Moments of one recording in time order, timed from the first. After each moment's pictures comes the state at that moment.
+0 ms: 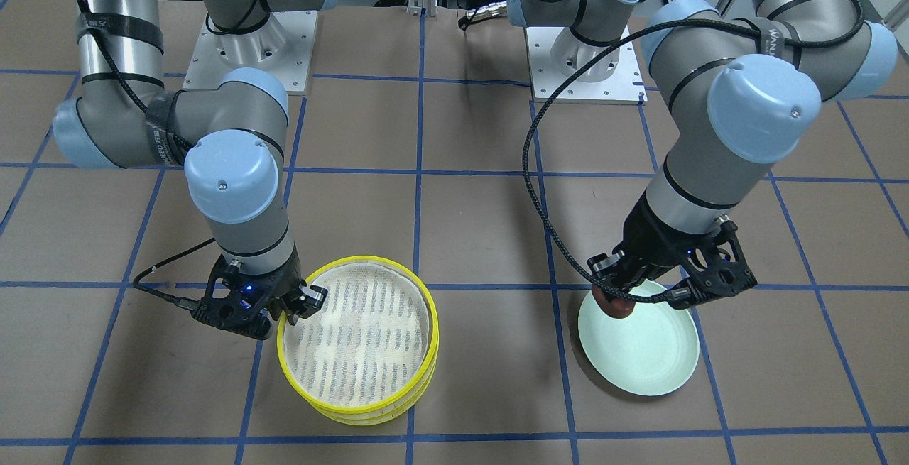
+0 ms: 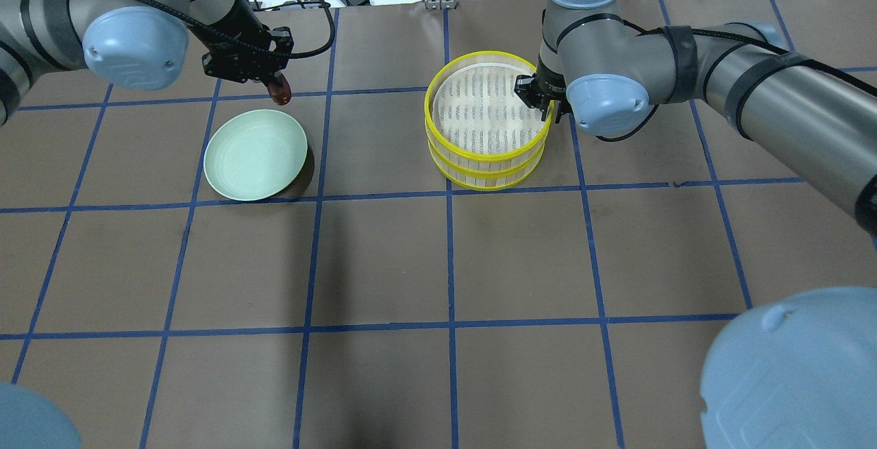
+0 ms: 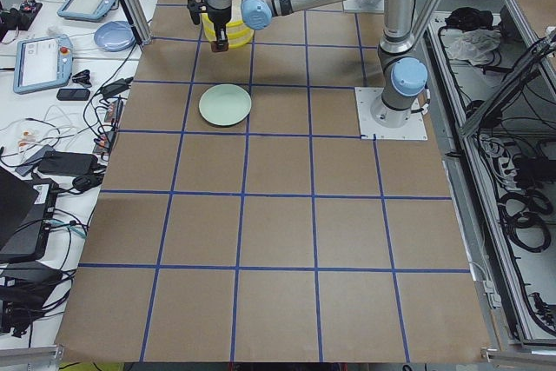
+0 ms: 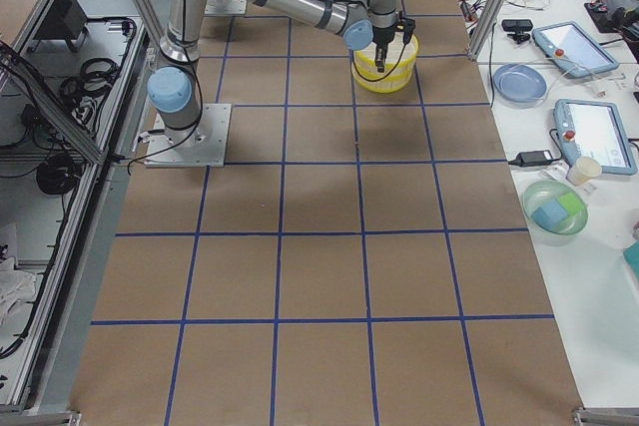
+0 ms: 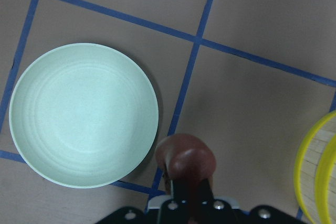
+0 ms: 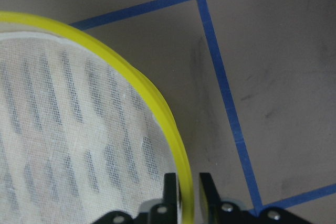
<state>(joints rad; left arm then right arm) -1.54 -1.86 -1.53 -1.17 1.51 -0.28 1.69 -1.14 1.63 -2.18 -1.64 0.38</state>
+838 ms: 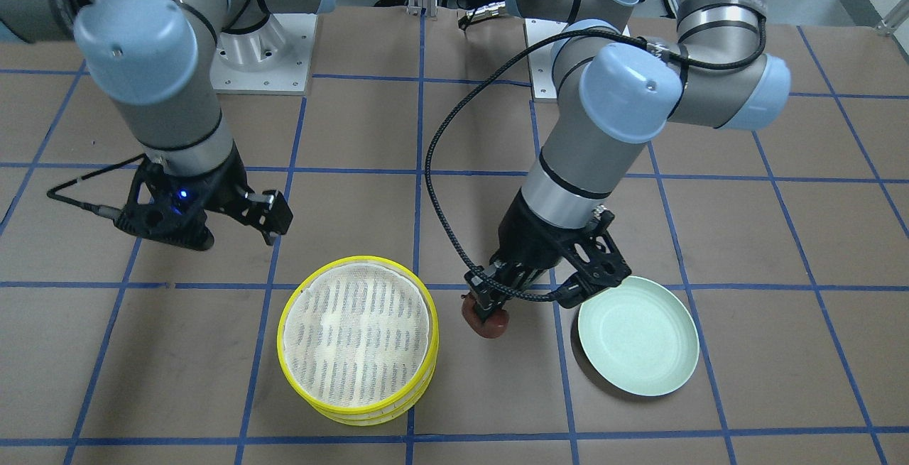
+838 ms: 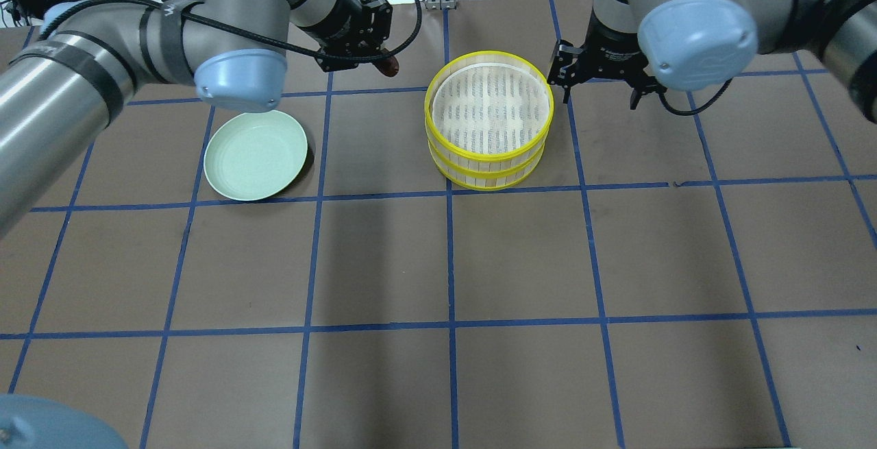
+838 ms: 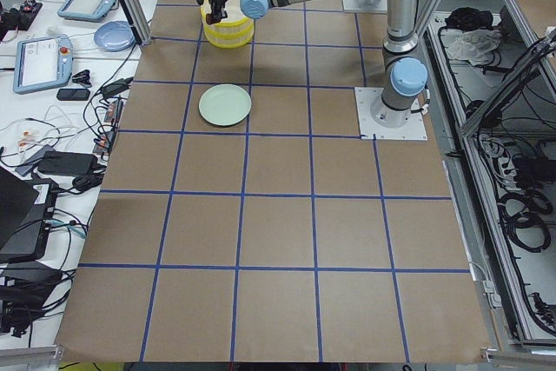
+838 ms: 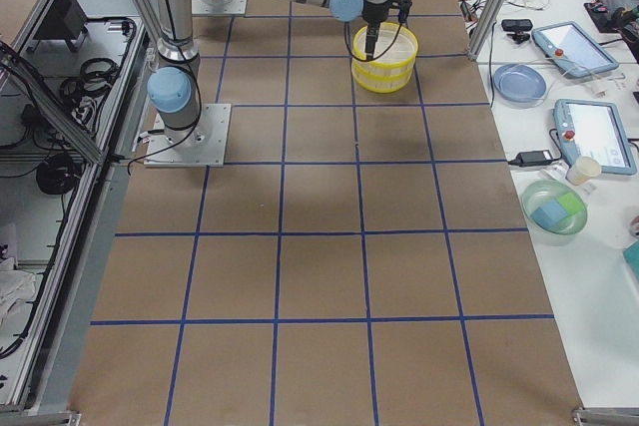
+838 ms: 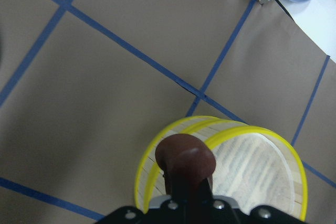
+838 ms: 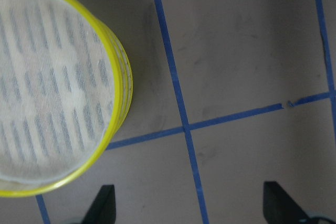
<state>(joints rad) -1.72 -1.93 -1.54 -0.88 1.33 -0.79 1.63 -1.41 1.57 -1.75 -1.64 0.24</state>
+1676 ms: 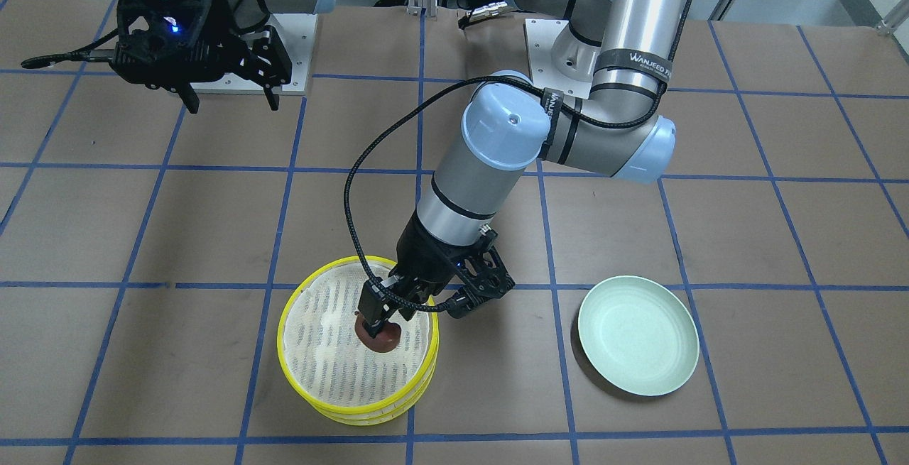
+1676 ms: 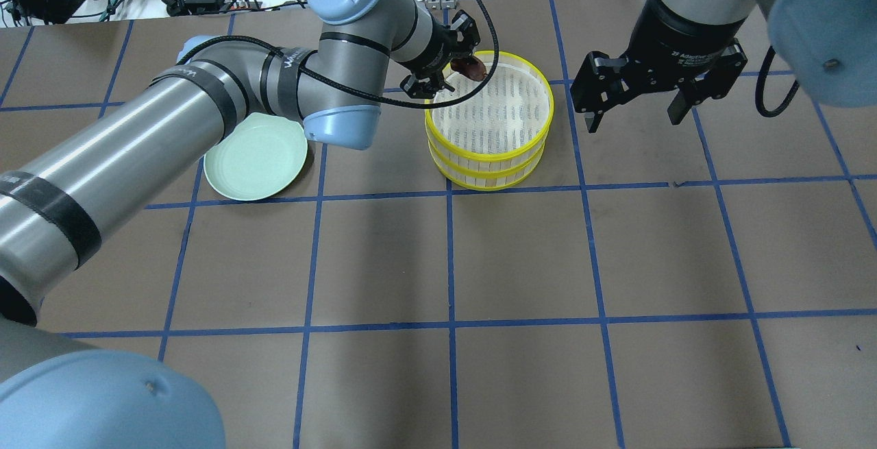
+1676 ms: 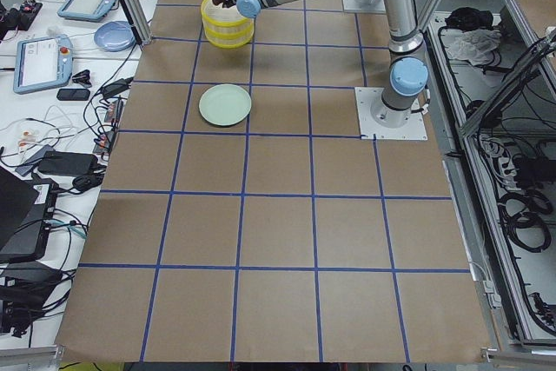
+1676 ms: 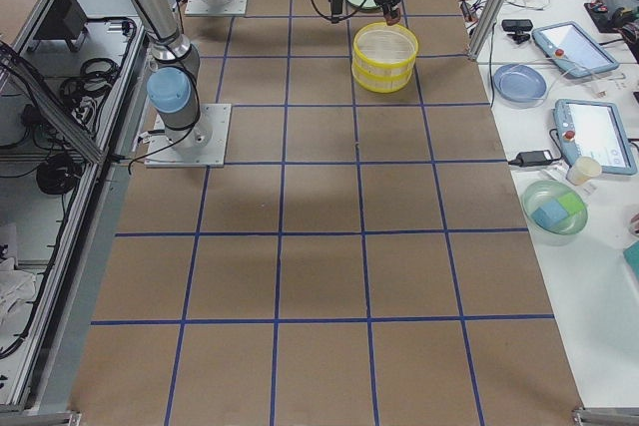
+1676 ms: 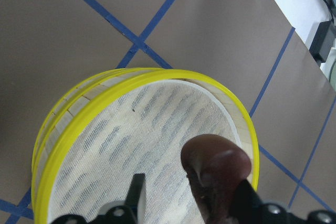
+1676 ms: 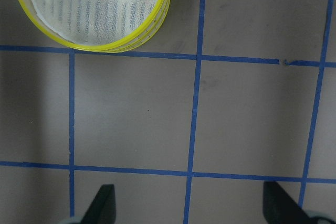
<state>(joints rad) -1.85 -2.05 -1.54 -0.64 1.29 -1.01 1.63 -1.62 1.56 -1.52 -1.56 -0.01</state>
